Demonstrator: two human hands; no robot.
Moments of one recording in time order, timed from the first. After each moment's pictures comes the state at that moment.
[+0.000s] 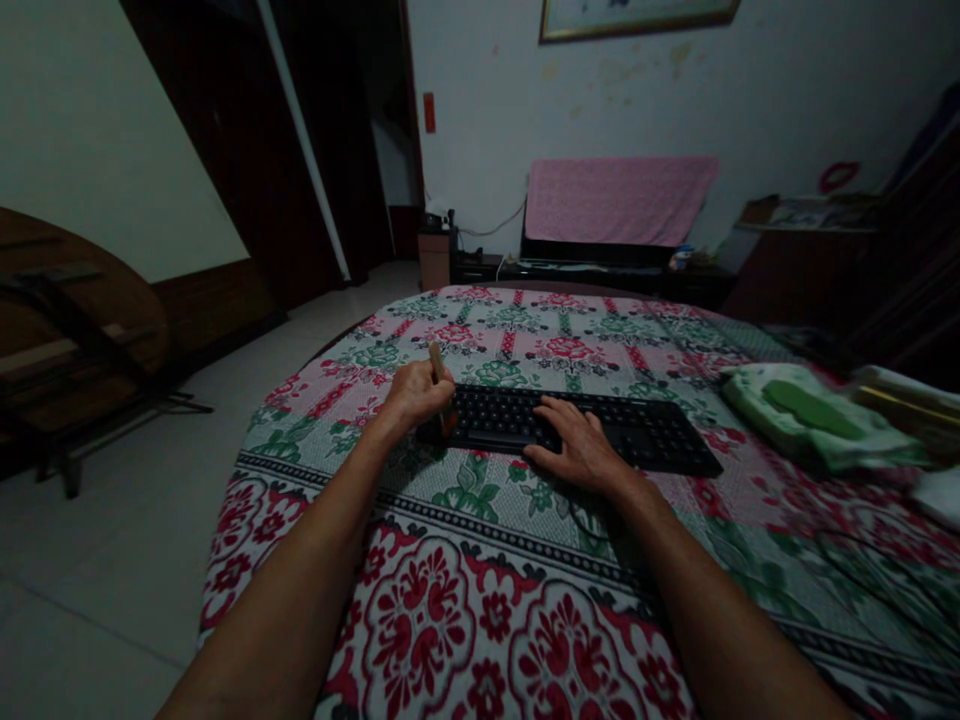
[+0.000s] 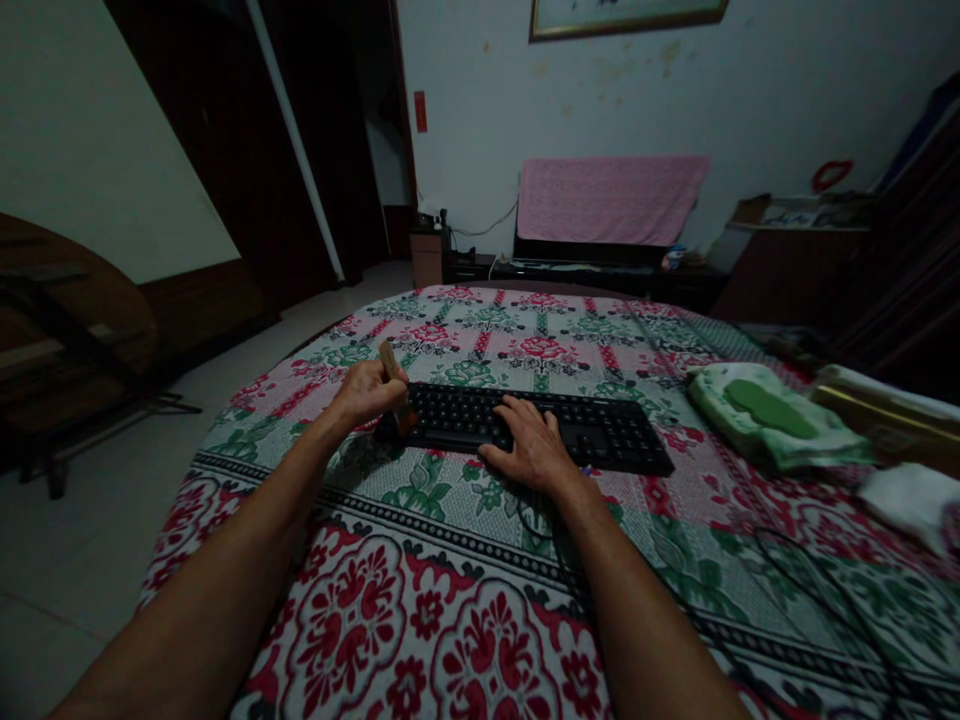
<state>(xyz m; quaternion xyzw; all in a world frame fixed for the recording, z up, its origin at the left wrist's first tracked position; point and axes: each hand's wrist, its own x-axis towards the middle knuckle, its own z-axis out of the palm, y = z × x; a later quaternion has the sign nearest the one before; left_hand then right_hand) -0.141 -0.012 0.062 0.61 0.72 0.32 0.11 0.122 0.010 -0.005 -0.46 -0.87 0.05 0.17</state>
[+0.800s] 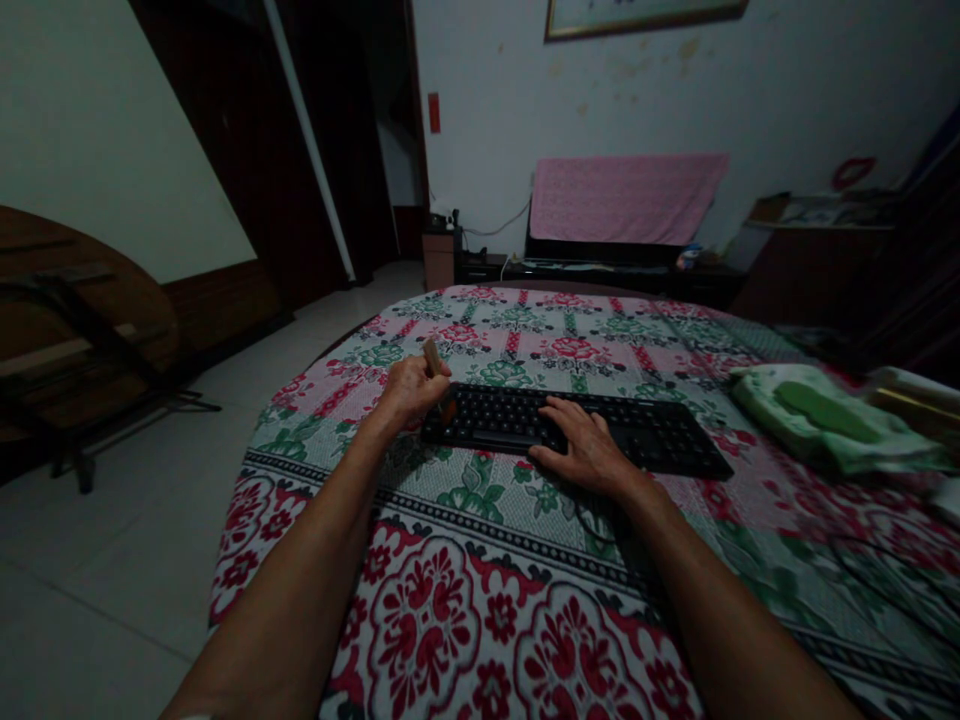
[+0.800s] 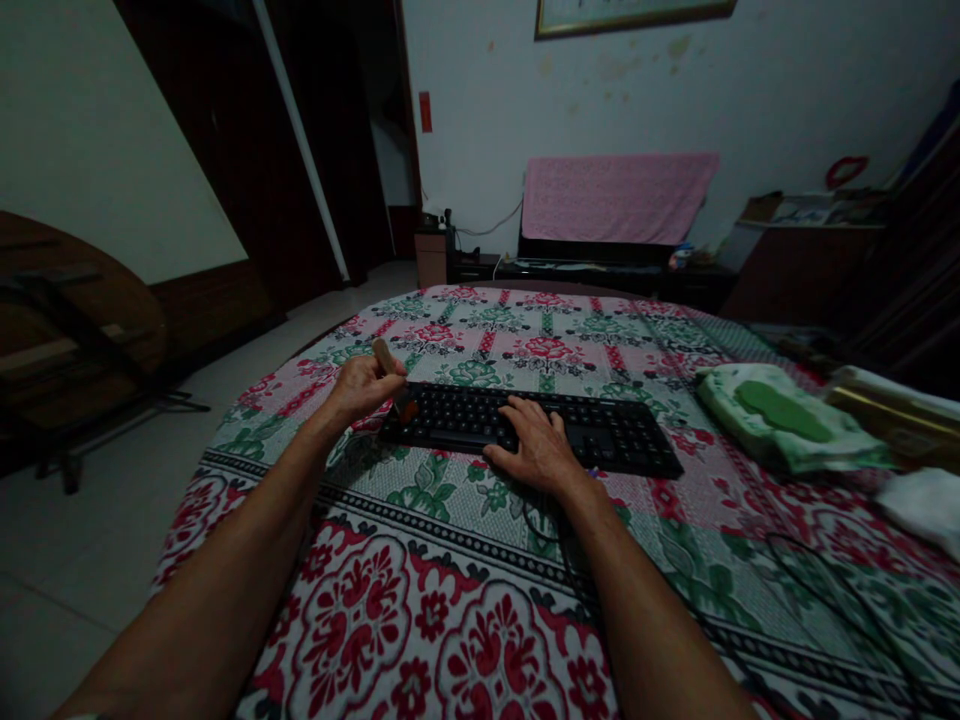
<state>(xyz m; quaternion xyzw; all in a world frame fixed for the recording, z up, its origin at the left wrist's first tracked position) -0.163 -0.001 0.052 0.61 0.68 0.39 0.12 0.122 0.010 -0.006 -0.46 -0.87 0.05 0.17</state>
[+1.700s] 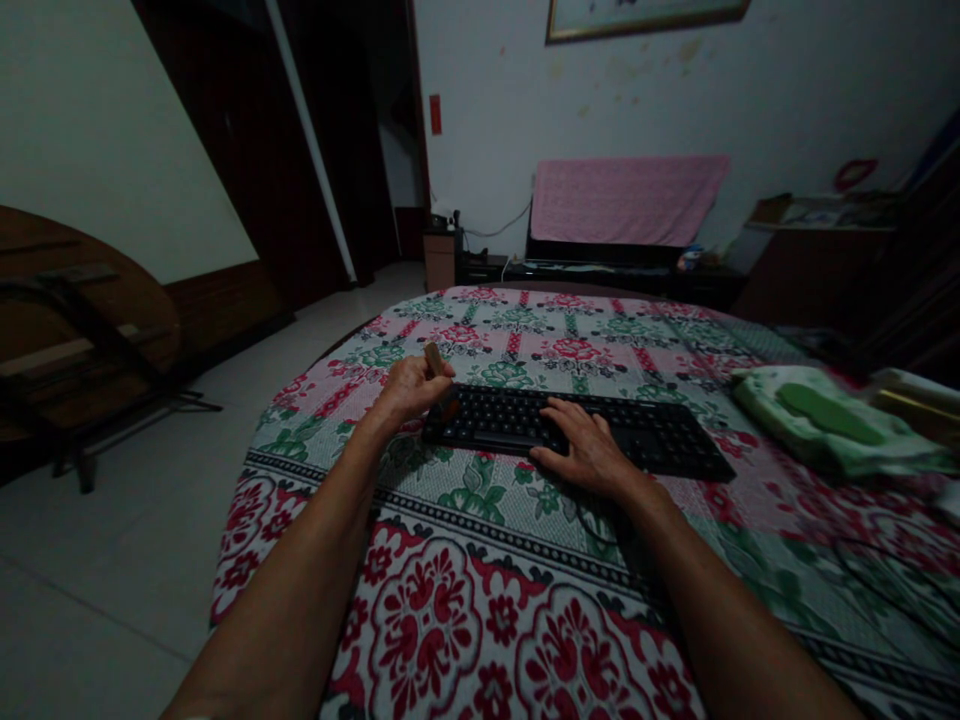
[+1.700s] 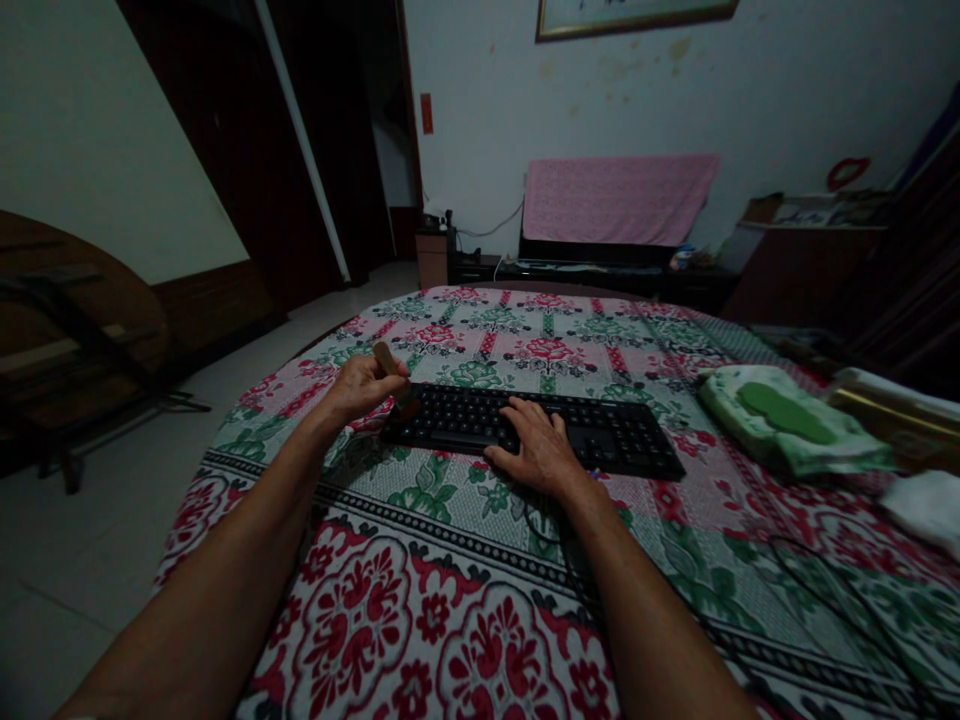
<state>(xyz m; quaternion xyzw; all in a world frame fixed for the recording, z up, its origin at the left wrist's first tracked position) -0.163 -0.004 0.058 0.62 0.66 0.39 0.17 0.122 0.010 -0.006 -0.45 -0.87 0.05 0.18</state>
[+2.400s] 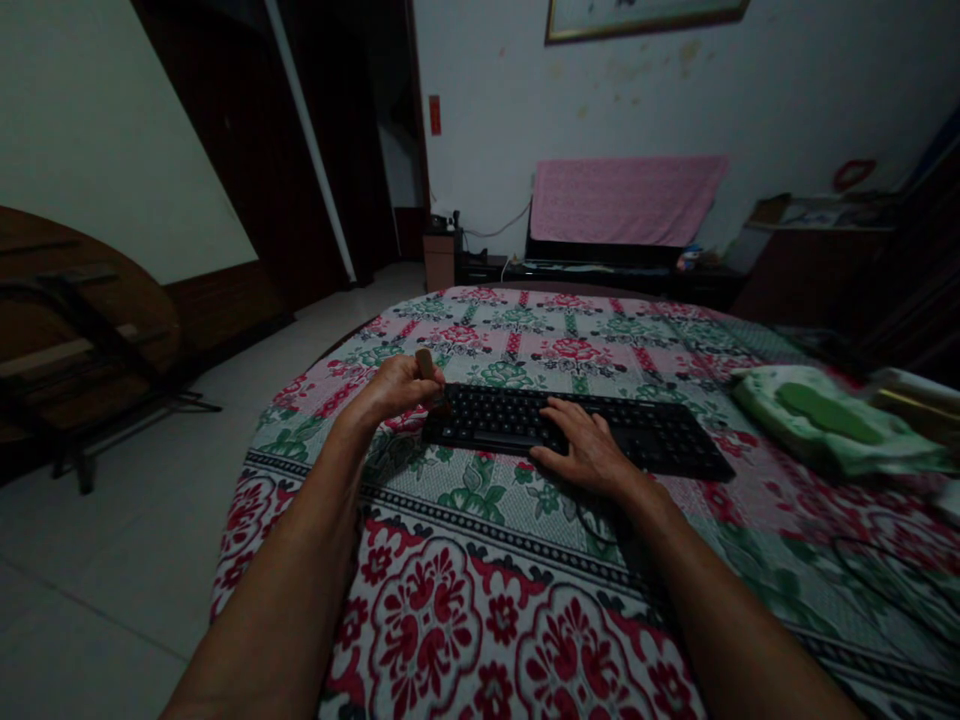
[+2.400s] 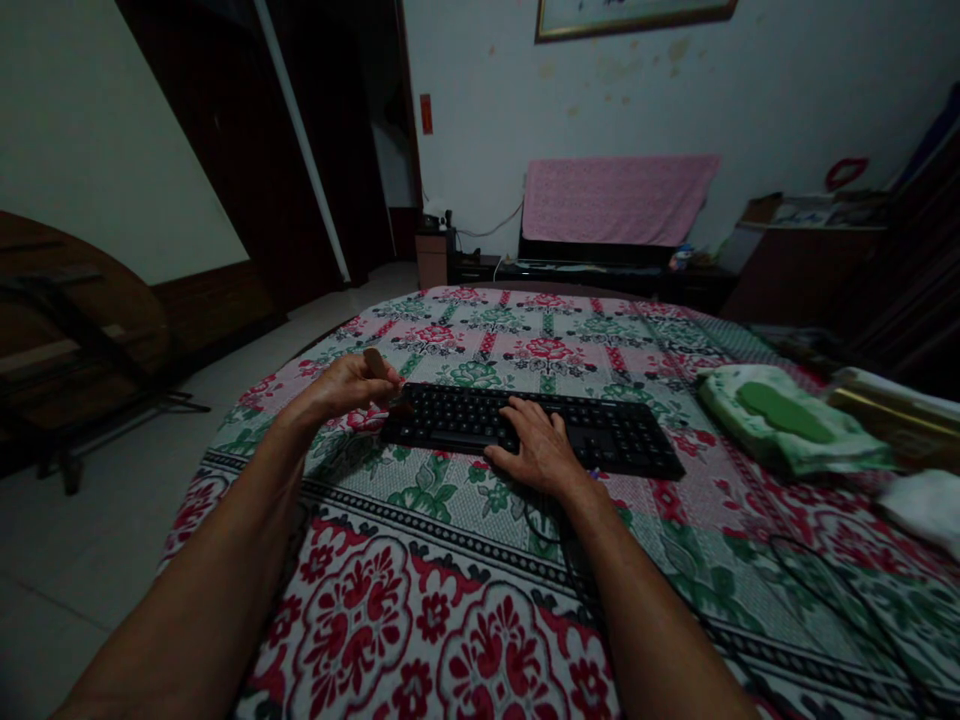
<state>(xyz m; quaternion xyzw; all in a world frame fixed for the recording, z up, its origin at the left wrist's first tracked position) -0.175 -0.014 0.070 0.61 0.61 0.38 0.33 0.122 0.009 -0.006 -0.45 -0.87 0.05 0.17</state>
